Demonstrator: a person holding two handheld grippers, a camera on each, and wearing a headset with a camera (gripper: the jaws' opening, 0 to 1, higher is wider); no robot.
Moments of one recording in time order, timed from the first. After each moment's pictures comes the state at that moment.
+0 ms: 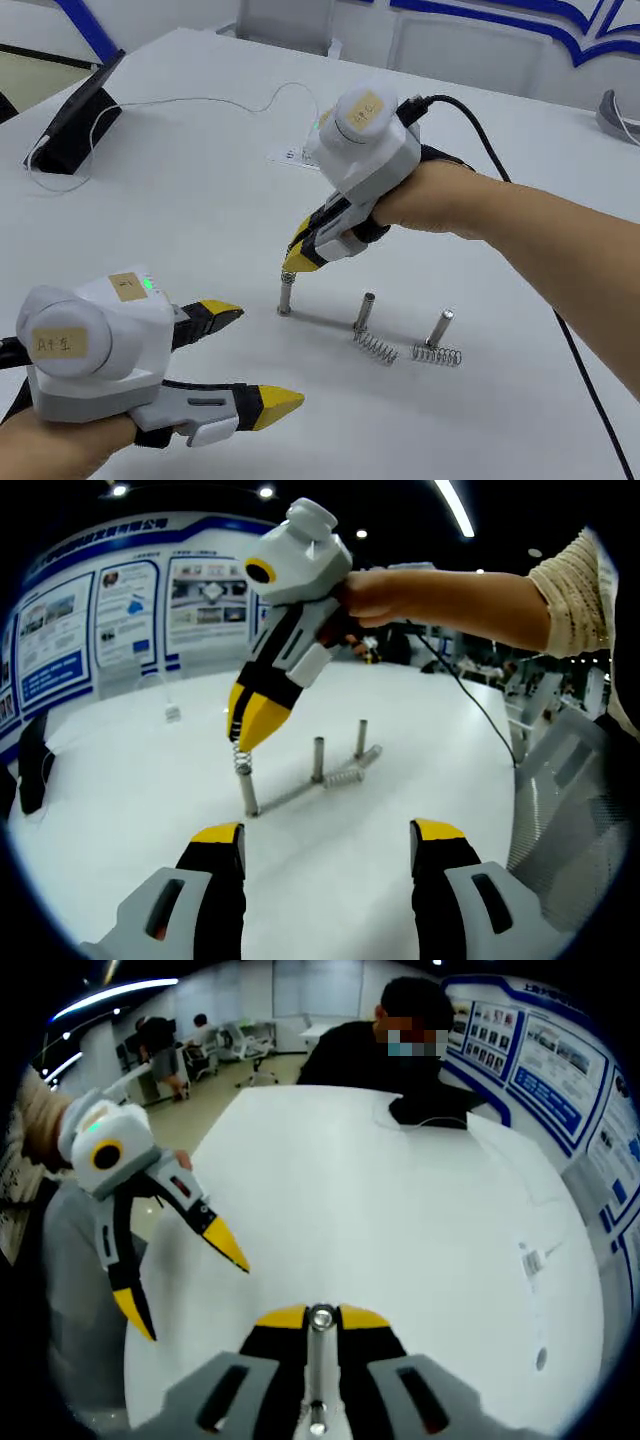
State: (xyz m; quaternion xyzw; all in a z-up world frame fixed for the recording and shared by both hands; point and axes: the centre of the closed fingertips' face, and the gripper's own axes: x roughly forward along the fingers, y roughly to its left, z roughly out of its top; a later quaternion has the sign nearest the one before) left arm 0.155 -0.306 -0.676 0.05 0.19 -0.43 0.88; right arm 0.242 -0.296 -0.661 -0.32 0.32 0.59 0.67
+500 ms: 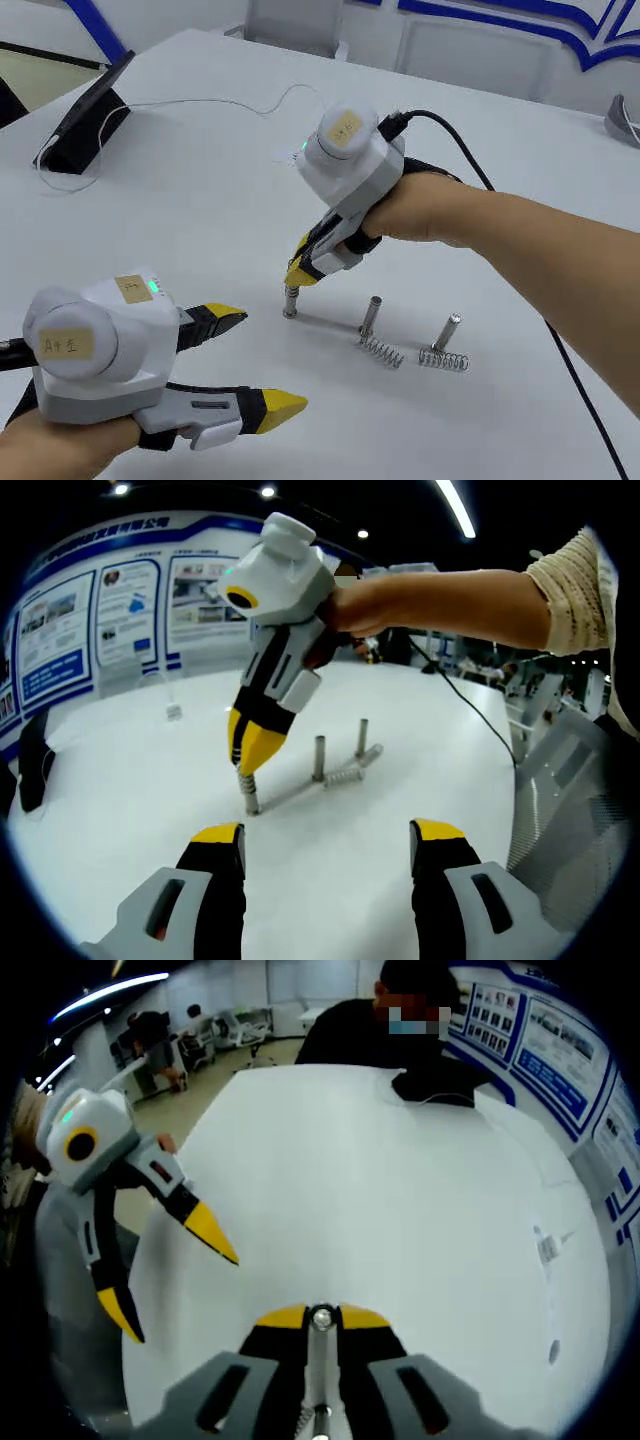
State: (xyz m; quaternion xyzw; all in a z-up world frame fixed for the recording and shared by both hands) left arm 0.156 -0.305 -0.677 0.05 0.19 -0.42 0.88; right arm 0.243 -0.293 -0.688 -0.33 0.36 0.58 0.65
